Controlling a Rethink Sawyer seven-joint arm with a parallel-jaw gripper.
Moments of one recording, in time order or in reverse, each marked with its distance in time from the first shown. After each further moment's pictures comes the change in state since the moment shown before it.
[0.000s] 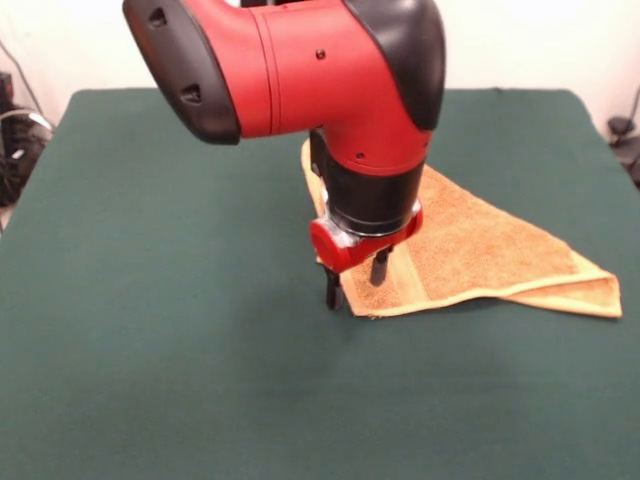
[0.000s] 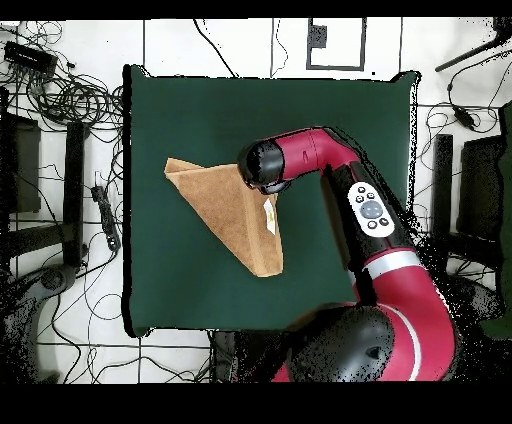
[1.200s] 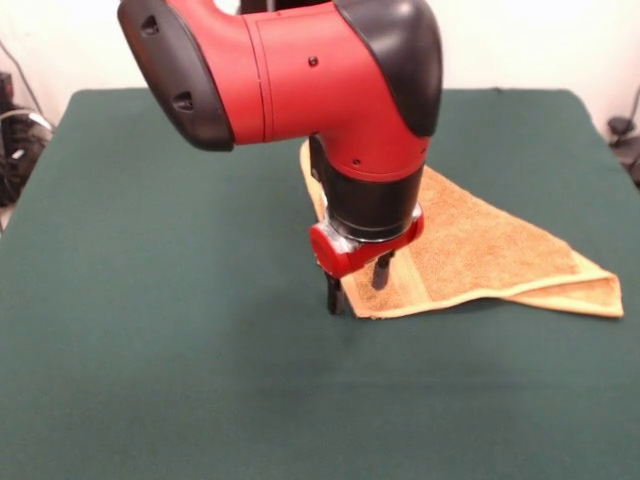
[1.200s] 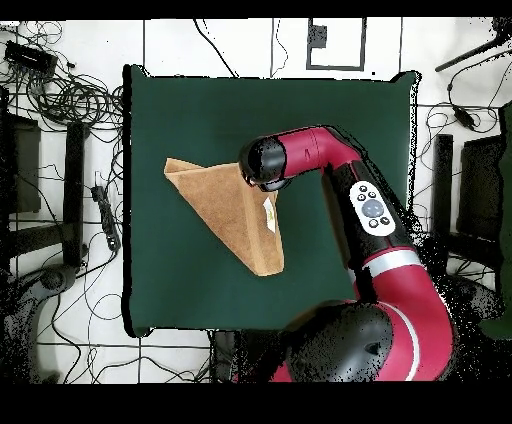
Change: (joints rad) arm 0.000 0.012 -0.001 -0.021 0.021 0.002 0.000
